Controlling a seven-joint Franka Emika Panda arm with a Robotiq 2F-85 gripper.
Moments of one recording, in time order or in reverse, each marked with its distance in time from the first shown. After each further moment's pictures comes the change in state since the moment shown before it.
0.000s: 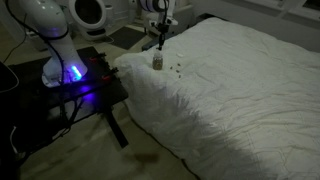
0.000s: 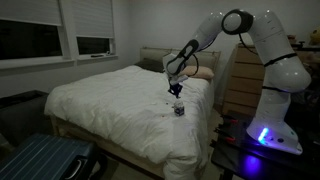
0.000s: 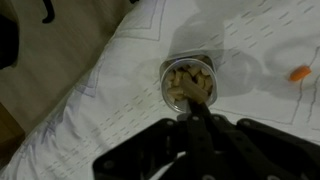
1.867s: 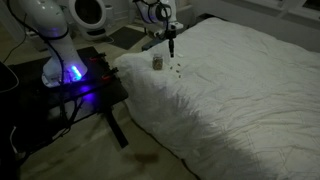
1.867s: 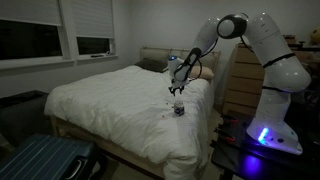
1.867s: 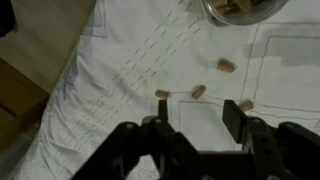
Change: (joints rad) arm -0.003 0.067 -0.112 -0.041 -0.214 0.345 0.252
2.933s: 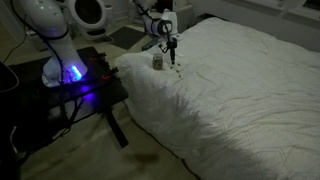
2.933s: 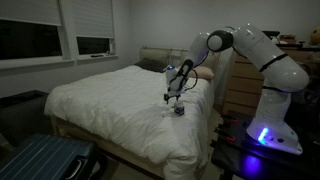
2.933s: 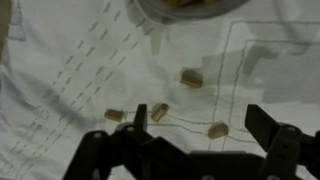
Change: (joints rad) arm -0.060 0.229 0.064 0.160 0.157 0.122 -0.104
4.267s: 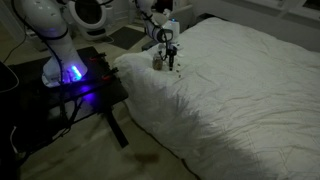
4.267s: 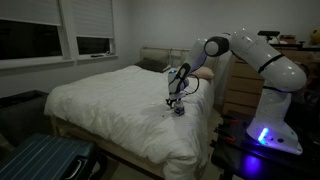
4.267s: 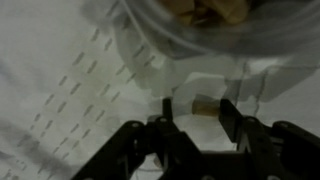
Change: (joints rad) arm -0.070 0.091 0.047 0.059 0.183 -0.017 -0.145
